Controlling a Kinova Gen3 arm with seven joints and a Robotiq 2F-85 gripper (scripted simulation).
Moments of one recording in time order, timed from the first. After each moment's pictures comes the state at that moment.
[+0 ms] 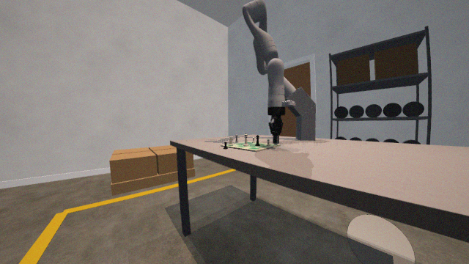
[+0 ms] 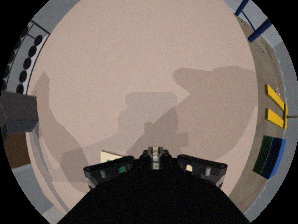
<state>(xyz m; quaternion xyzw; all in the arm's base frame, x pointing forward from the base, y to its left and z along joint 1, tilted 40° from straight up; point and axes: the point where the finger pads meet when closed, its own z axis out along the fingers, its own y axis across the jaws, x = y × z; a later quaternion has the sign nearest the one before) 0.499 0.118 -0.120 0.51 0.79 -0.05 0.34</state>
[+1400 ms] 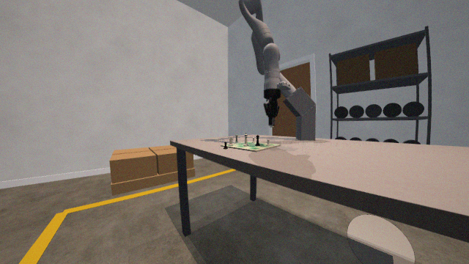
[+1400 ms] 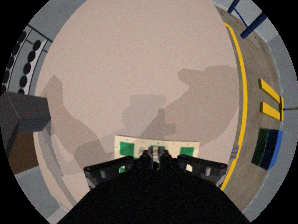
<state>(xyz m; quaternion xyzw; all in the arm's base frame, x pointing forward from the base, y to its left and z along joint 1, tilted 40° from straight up) 0.461 0.130 -0.047 0.52 0.78 -0.04 0.35</state>
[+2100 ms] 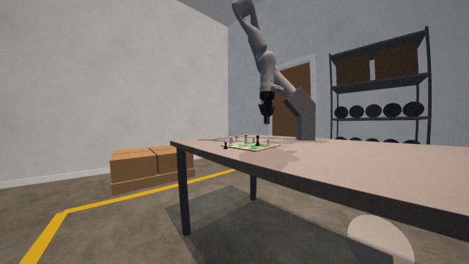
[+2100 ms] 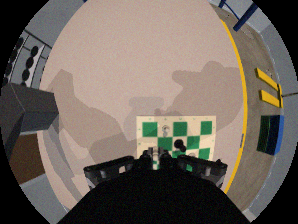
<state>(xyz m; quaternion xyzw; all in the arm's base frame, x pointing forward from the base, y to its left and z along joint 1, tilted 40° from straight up) 0.416 0.065 -0.029 0.55 0.76 -0.02 0.35</state>
